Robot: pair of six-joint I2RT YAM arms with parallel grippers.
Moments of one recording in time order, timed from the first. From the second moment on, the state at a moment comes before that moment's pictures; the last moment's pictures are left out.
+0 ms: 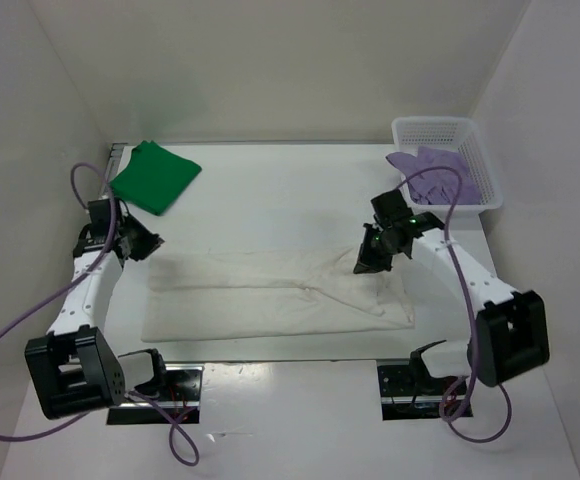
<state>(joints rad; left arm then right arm) 0.27 1.18 0.86 -0.48 0.14 -0.67 0.32 1.29 0.98 -0.84 -0.17 0.64</state>
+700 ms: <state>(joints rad) -0.01 1.47 0.74 -0.38 0.19 -0.68 0.44 1.74 1.11 -0.53 -0.10 0.62</state>
